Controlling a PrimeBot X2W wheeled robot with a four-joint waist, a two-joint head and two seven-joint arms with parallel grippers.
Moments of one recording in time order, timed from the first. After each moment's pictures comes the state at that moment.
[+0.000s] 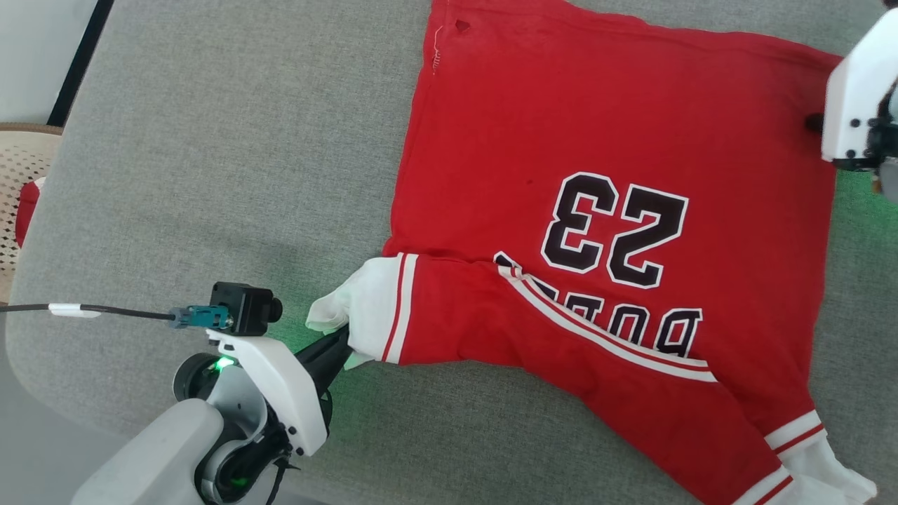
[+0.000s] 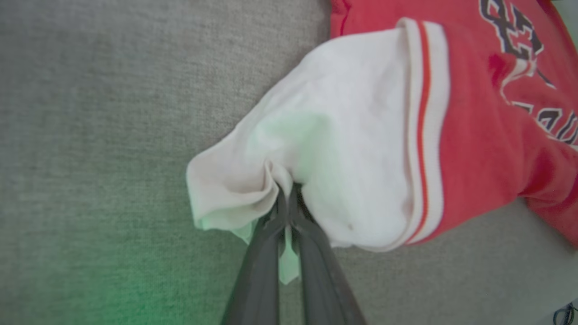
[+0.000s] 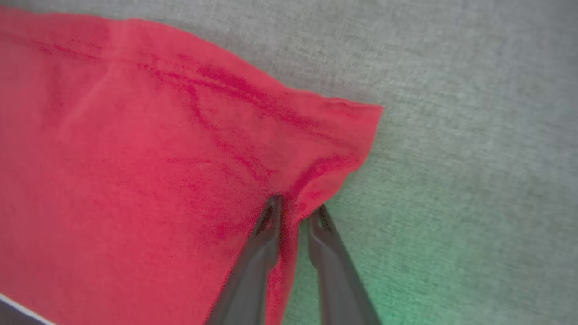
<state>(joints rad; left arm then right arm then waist) -0.46 0.56 -0.80 0.27 -1.09 -0.01 0.11 -1.04 -0.34 0.06 0.82 0.32 0.13 0.93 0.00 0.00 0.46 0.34</state>
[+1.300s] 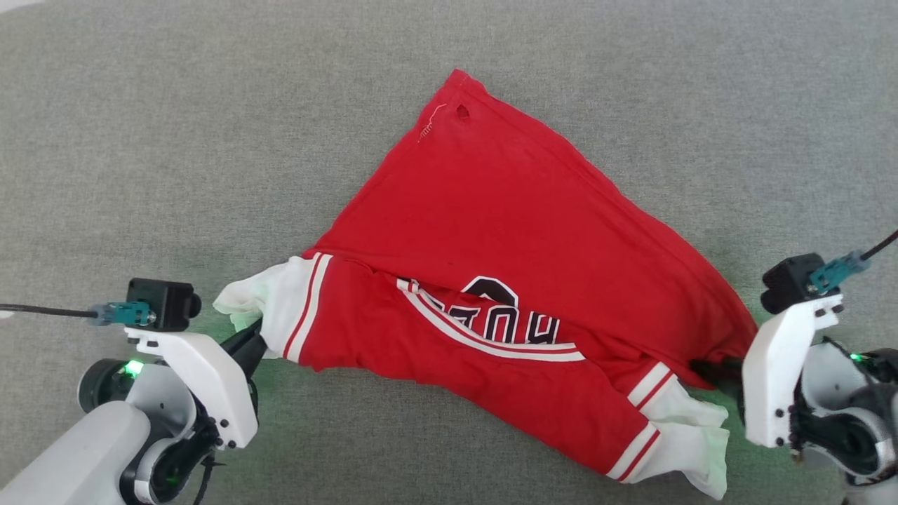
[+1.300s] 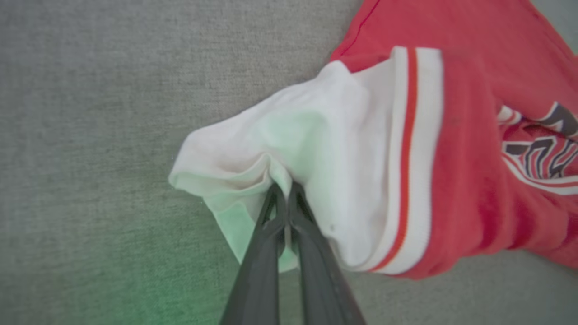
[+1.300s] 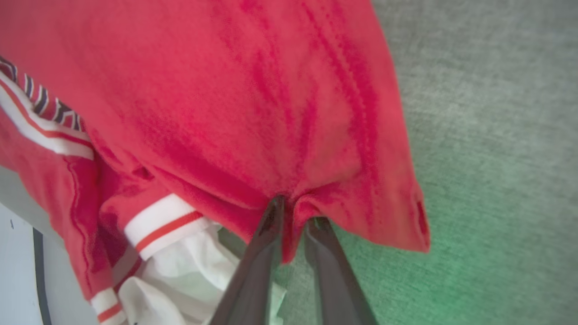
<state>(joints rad) -0.43 0.73 -0.76 0.18 -1.09 0.08 0.12 -0.20 -0.33 0.04 -0.01 0.62 0.13 1.05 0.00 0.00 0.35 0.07</state>
